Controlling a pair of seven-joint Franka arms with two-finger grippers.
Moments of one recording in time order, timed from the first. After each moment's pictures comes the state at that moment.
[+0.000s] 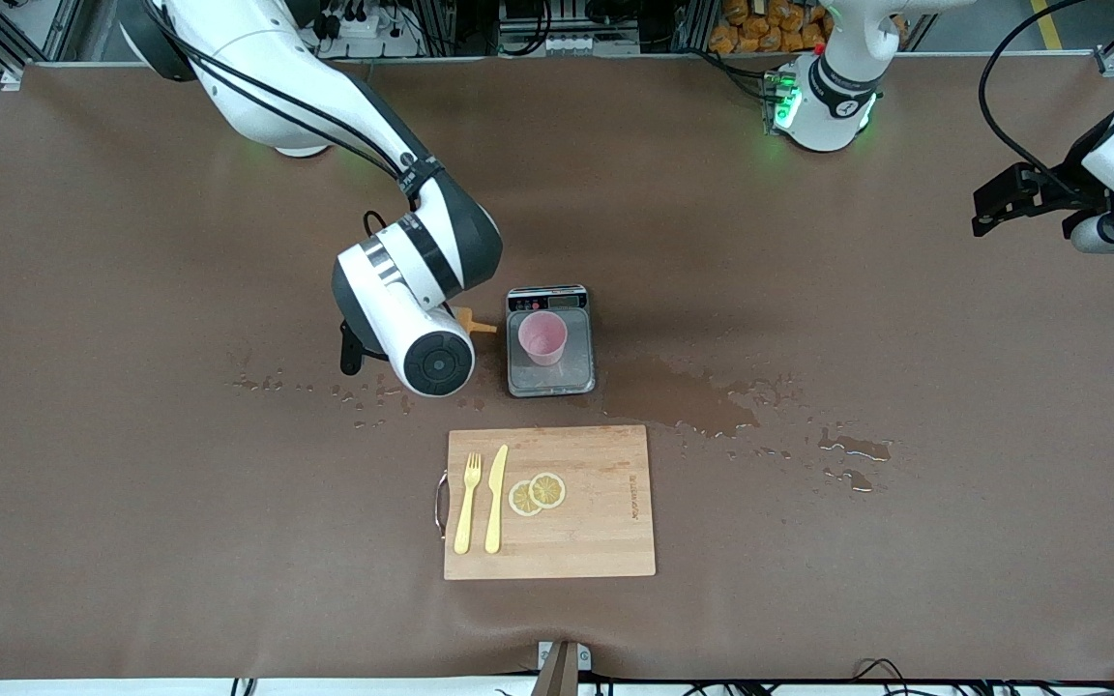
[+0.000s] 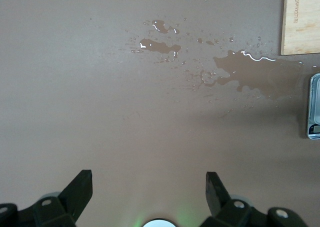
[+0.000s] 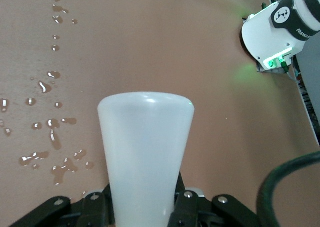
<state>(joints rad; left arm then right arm) -0.03 -0.04 -0.07 -1.59 0.01 1.49 -0.04 0.52 0.77 0.04 -1.12 -0.04 1.29 2.21</state>
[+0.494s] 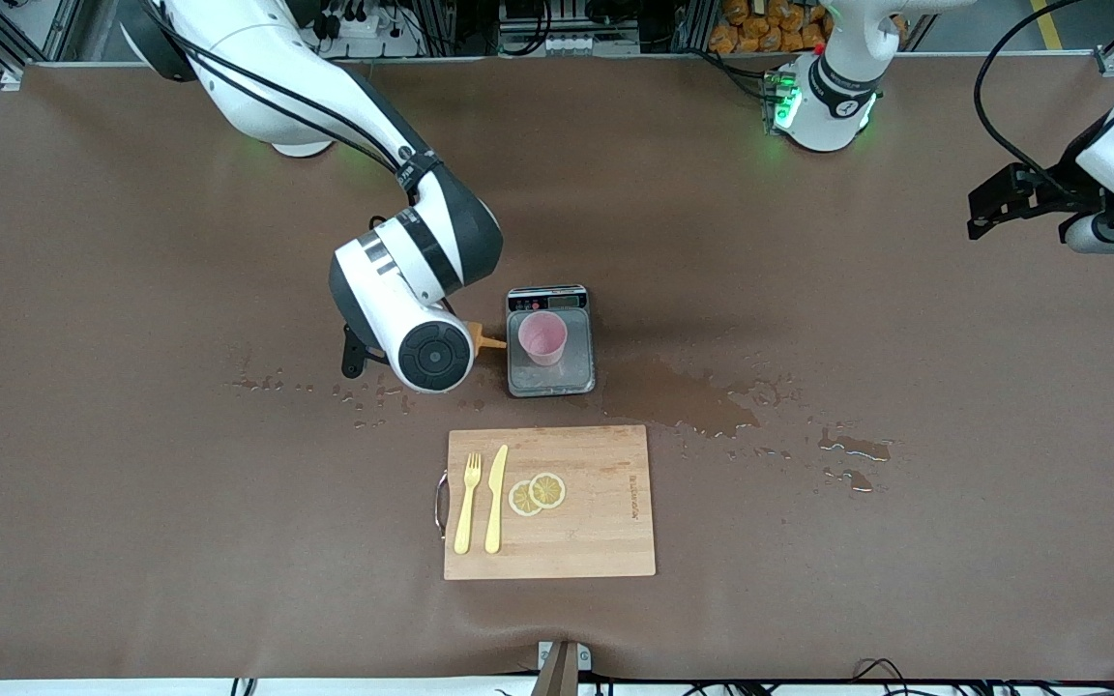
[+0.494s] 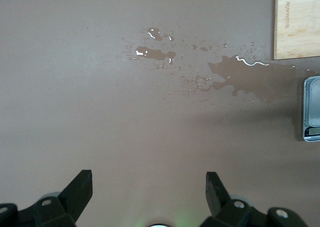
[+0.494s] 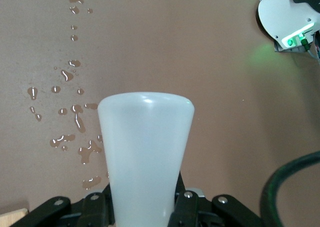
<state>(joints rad) -0.04 -0.03 -0.09 -1.57 0.01 1.50 -0.04 0.53 0.77 0.05 -1.11 -0.04 1.36 2.25</state>
